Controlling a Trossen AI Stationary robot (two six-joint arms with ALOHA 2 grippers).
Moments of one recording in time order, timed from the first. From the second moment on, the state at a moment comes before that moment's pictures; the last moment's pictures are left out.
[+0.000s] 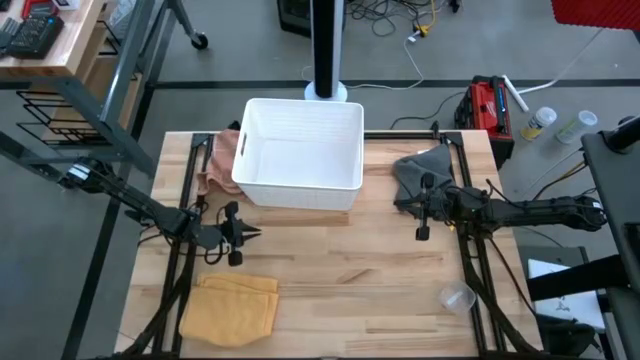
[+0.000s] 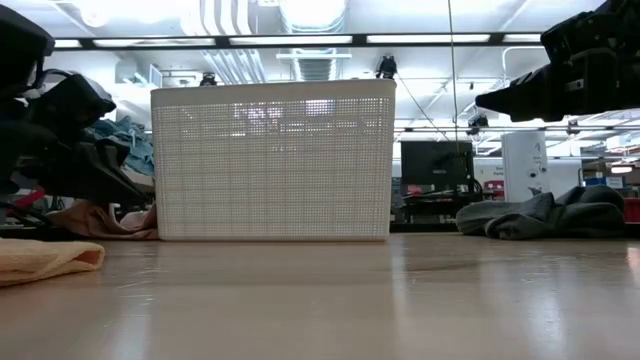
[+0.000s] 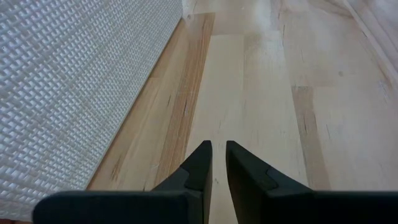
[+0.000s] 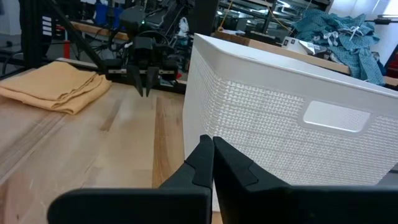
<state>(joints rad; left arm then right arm) -0.44 0.76 0.04 0.13 -0.57 -0.22 -0.08 0.44 0.02 0.37 0.05 -0.24</state>
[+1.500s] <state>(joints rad) -0.44 0.76 0.04 0.13 -0.87 -0.22 -0.08 0.44 0.02 0.37 0.05 -0.44</state>
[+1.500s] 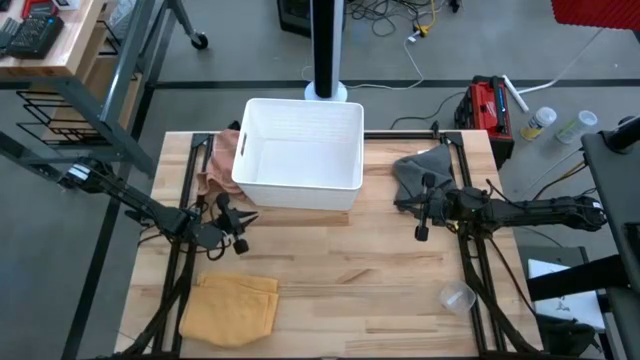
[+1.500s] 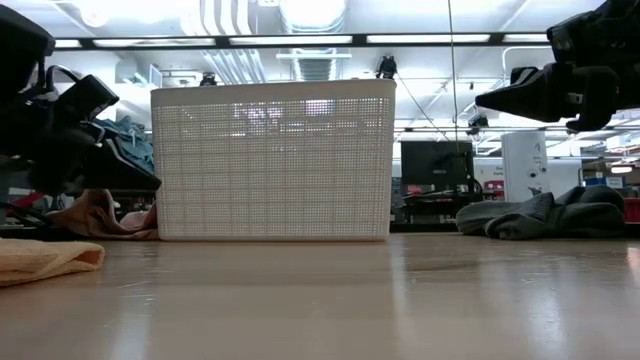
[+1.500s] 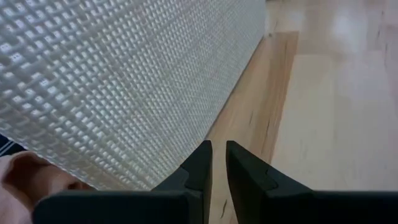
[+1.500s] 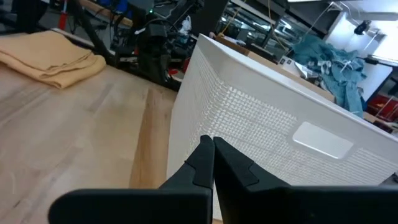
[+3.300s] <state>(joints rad) -0.44 0.78 0.05 1.16 -0.69 -0.17 -0.08 0.89 0.76 -0.14 0.00 0.10</state>
